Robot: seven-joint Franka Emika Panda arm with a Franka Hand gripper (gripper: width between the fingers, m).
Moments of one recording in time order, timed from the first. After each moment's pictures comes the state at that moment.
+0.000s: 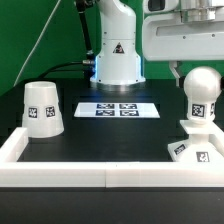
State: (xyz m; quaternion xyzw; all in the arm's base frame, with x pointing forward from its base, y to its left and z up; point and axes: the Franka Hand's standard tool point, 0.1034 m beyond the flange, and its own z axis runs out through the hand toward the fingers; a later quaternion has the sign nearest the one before) arm 0.581 0.103 0.125 -0.92 0.37 0.00 0.06
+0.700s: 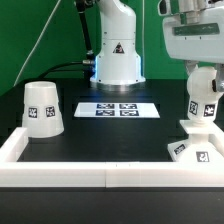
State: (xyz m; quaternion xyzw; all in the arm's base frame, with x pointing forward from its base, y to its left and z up) arm 0.578 0.110 0.124 -0.79 0.61 0.03 0.09
